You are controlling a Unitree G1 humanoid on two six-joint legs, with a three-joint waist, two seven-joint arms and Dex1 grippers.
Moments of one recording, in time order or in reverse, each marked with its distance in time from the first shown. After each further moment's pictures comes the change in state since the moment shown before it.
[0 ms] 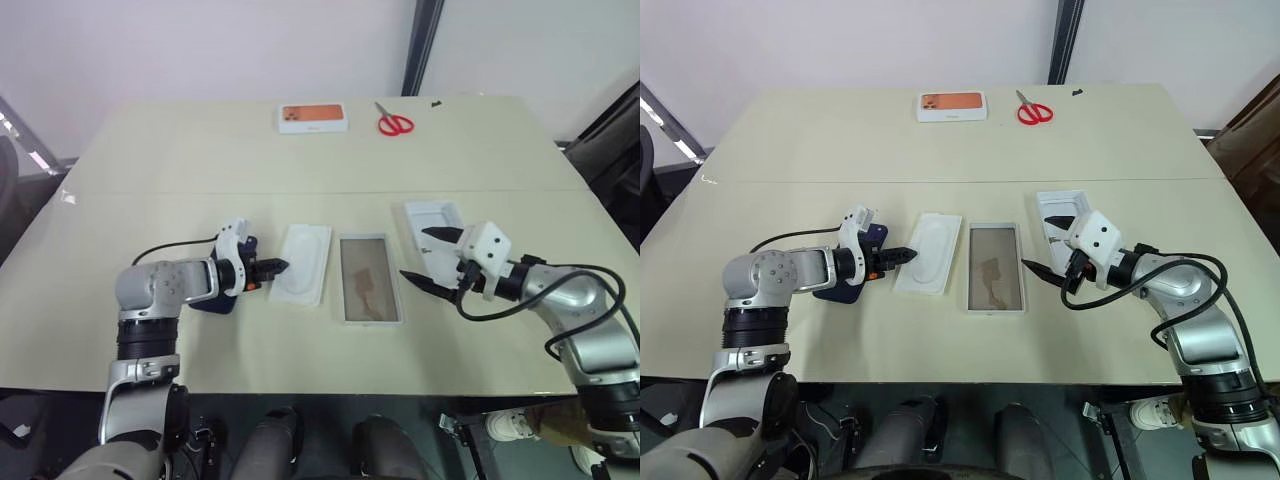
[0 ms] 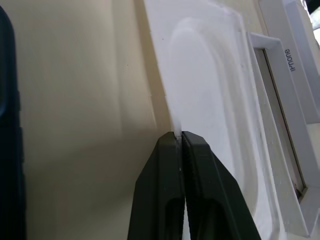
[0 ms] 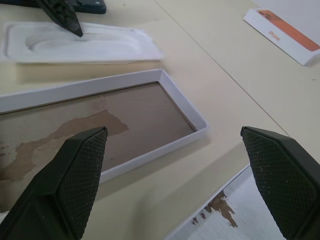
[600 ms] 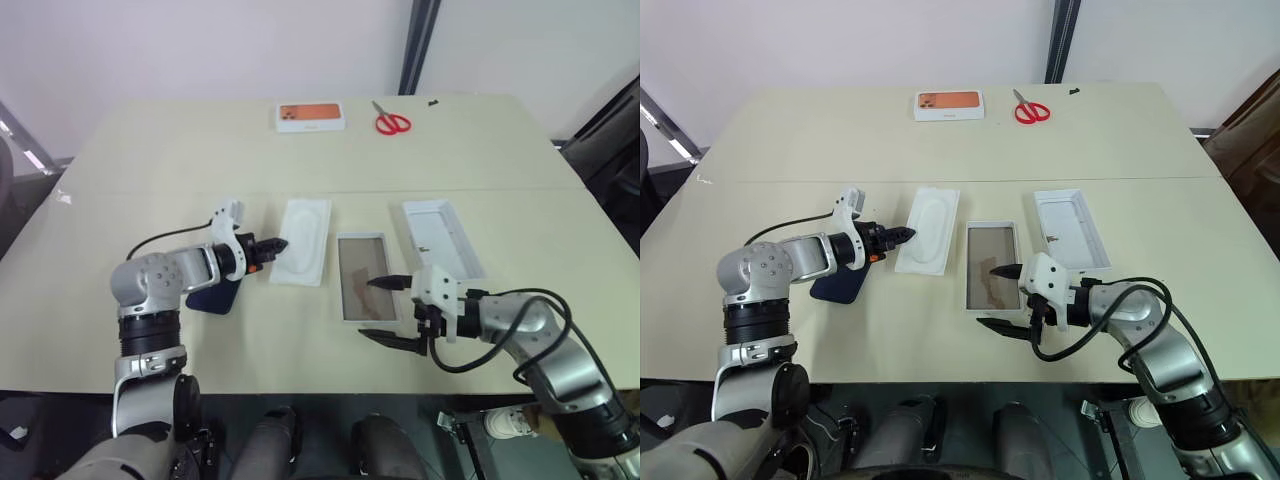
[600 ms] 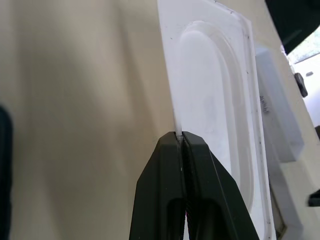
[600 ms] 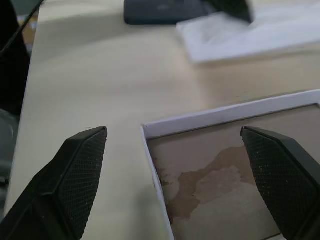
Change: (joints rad) left arm -0.050 -0.057 0.102 -0.057 -0.052 -0.028 0.088; right arm 0.037 0.026 0.218 -0.126 0.037 0.076 0.140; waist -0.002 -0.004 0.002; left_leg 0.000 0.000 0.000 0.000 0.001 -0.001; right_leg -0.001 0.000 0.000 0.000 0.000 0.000
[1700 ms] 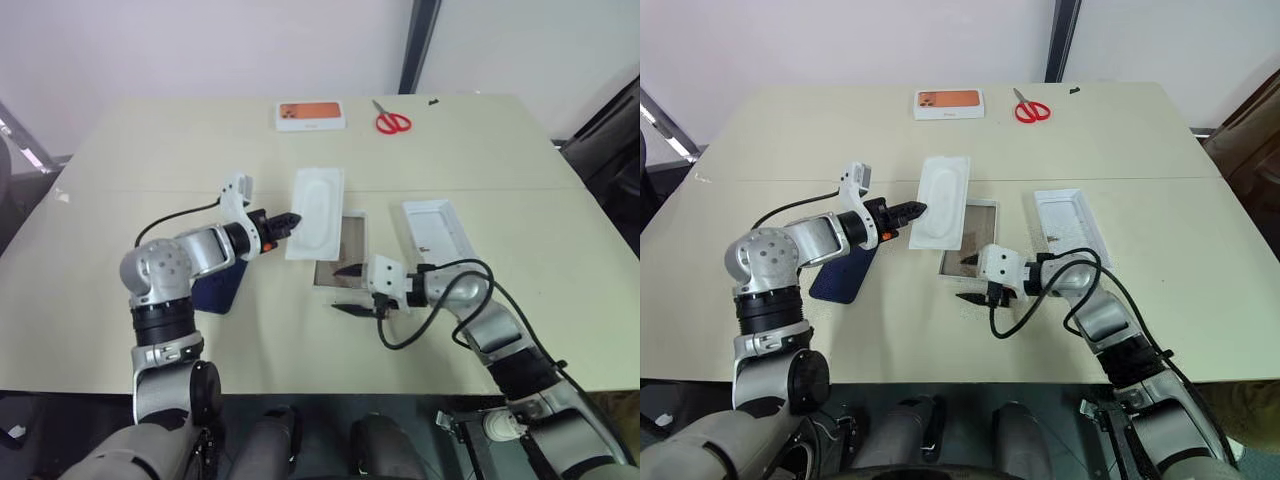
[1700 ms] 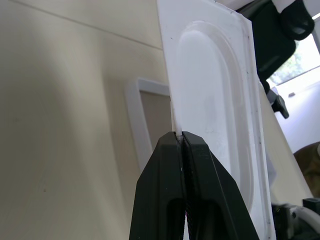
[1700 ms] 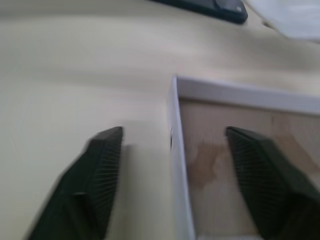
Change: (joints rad) left arm -0.050 -0.090 0.034 -0.061 -0.088 -0.001 0.177; right arm -0.217 0.161 0.116 0.316 -0.223 -0.217 0.009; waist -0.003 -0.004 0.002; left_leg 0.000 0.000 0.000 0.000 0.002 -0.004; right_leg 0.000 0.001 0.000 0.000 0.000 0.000
